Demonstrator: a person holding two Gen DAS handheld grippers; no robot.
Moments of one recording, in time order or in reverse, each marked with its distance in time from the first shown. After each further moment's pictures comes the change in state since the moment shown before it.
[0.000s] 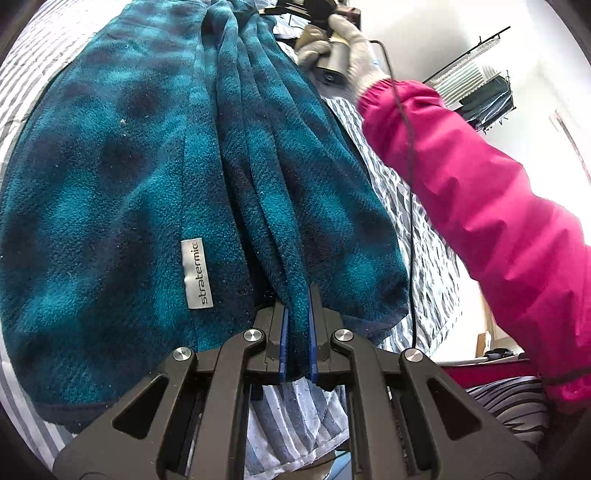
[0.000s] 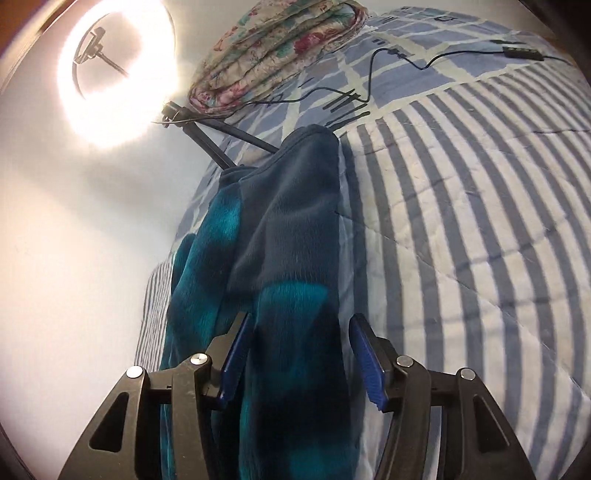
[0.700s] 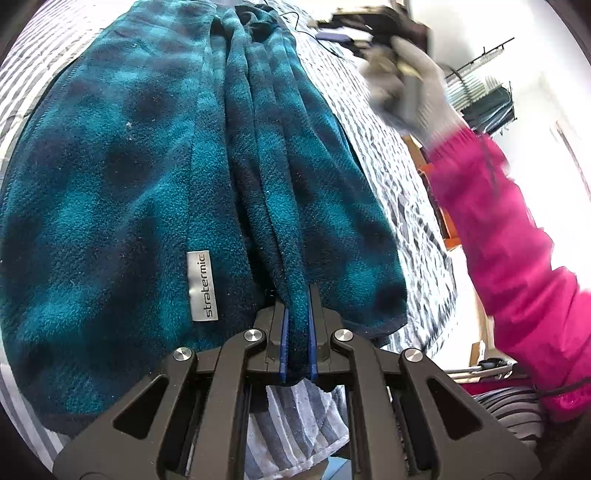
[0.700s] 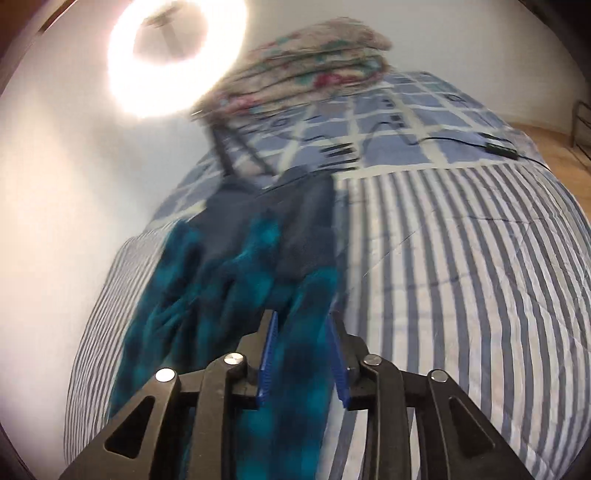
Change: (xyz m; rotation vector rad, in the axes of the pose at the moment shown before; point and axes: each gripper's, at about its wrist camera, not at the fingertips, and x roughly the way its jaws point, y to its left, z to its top) left arm -0.008 0.008 0.007 -0.037 -0.027 -0.014; right arm -0.079 0.052 -0.034 -0.307 -0.046 -0.227
